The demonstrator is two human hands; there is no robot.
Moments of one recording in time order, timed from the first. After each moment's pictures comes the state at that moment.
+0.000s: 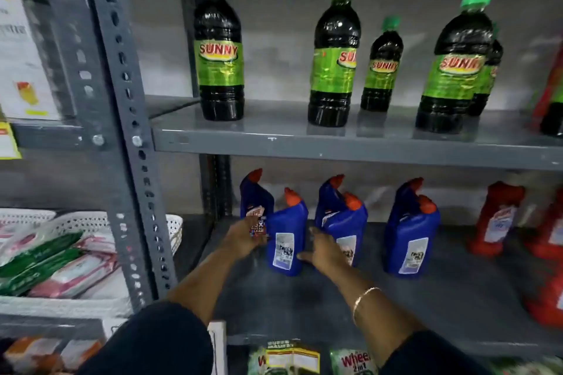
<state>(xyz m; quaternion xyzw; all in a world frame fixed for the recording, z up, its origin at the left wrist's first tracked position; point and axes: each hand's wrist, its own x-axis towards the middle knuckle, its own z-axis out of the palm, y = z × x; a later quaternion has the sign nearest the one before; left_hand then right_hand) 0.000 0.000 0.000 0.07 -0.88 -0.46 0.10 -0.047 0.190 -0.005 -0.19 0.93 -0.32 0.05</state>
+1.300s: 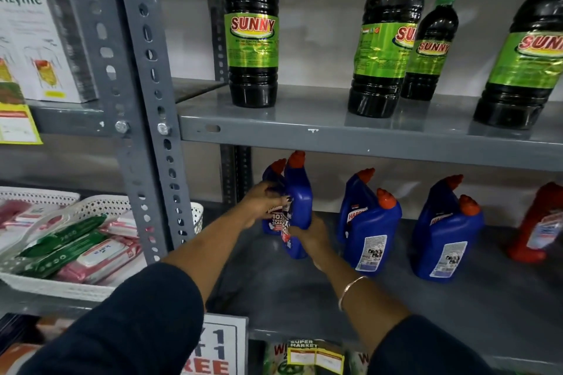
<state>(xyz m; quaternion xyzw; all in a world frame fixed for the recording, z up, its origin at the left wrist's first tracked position) -0.007 -0.020 0.060 0.13 -0.76 -0.63 0.03 -0.043 0.109 -0.004 -0.12 0.77 -0.62 0.07</state>
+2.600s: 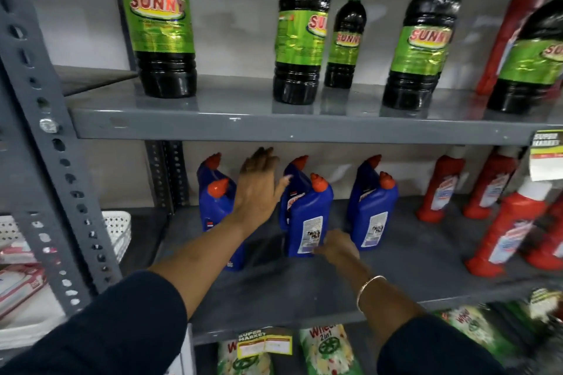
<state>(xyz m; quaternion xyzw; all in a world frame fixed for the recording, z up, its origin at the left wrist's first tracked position) -0.039 0.080 0.059 -0.06 -0.92 -0.18 0.35 -0.073 0.261 -0.039 0.05 0.95 -0.31 0.08</state>
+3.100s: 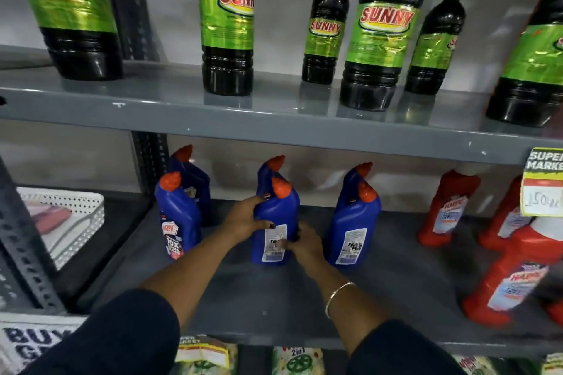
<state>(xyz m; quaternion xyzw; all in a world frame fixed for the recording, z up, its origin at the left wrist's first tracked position) -0.079 0.140 0.003 0.03 -0.88 -0.47 0.10 -0.125 0.289 -0.051 -0.11 0.84 -0.53 0.06</state>
